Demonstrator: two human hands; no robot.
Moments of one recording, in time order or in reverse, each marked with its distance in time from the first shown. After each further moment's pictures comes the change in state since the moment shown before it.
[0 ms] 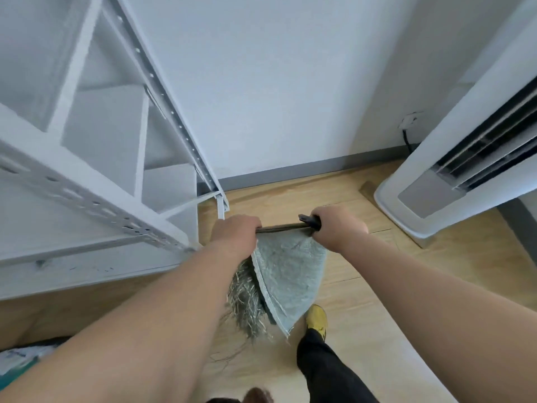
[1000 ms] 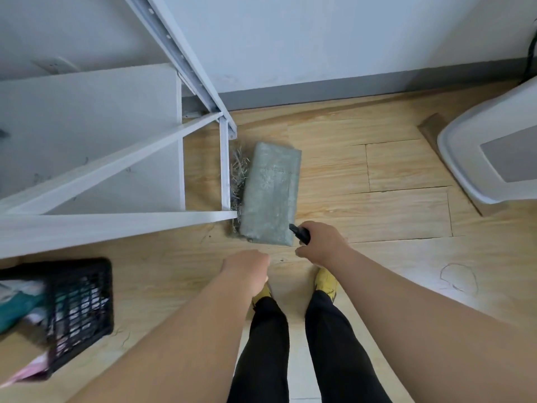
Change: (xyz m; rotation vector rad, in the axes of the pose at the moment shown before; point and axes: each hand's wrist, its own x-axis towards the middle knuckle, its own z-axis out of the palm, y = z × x) left_hand 0.084 -0.022 0.212 0.018 -0.683 -0.073; right_hand 0.158 0.020 0.213 0.239 -0.476 0.037
